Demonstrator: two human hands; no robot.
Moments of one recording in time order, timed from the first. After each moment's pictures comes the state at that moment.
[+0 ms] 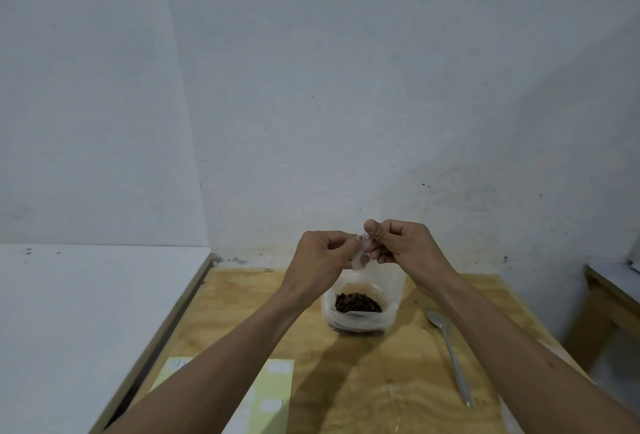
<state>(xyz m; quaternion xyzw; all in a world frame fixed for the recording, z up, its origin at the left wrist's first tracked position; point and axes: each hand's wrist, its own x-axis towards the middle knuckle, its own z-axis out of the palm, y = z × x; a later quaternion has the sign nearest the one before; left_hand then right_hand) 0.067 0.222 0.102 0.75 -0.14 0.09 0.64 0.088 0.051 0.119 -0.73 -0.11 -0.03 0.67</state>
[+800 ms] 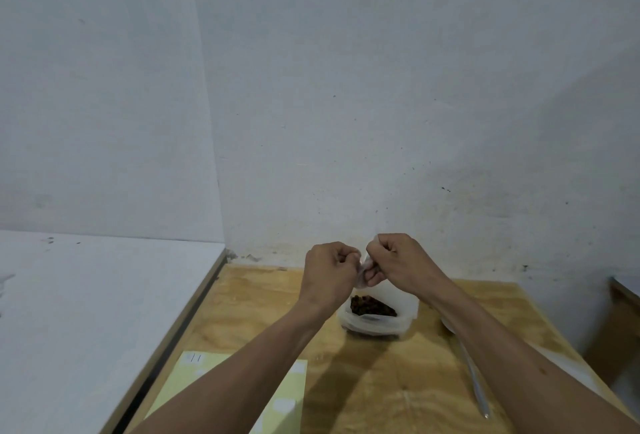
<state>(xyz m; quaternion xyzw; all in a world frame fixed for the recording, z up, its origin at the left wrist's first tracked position) 0.072 0.226 0.078 0.81 -0.02 0.15 0.56 0.096 0.080 0.107 -0.87 -0.12 0.00 0.48</state>
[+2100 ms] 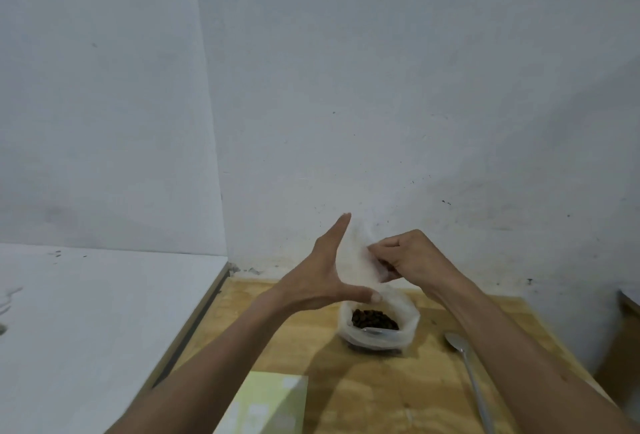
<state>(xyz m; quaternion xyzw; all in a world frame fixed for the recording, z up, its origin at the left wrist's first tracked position) 0.078 0.262 0.103 0.87 -0.19 0.03 0.45 0.099 0.066 0.135 -0.84 -0.09 0.02 0.54</state>
